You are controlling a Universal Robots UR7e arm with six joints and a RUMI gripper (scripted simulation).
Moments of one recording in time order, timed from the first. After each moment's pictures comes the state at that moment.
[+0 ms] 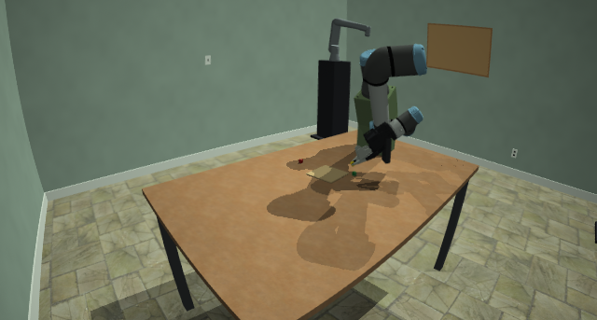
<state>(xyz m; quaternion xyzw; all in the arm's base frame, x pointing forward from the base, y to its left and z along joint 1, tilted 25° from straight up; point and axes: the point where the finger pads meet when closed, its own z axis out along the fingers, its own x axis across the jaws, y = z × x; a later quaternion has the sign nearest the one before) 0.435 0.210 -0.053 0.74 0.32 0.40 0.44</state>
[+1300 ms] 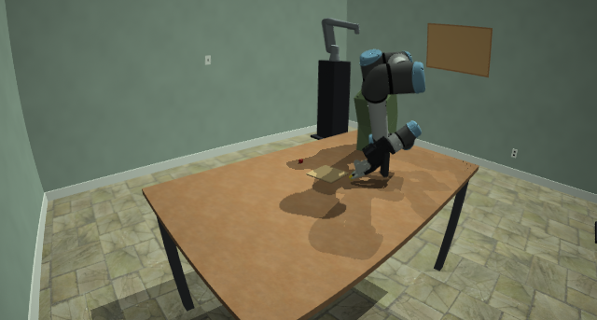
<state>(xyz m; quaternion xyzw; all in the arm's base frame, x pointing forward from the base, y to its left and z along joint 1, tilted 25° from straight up) 0.462 0.217 -0.111 0.74 0.32 0.40 0.44</state>
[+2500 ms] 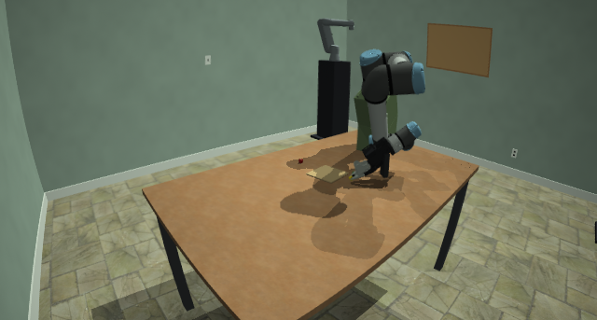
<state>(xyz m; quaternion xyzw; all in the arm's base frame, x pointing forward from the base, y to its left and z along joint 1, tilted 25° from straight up) 0.463 0.218 -0.114 0.74 0.32 0.40 0.44</state>
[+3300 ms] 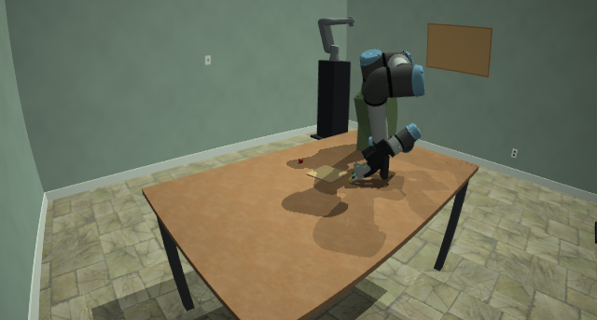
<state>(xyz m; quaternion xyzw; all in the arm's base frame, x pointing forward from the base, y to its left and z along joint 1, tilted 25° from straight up) 0.467 0.219 -0.122 0.74 0.32 0.40 0.44</state>
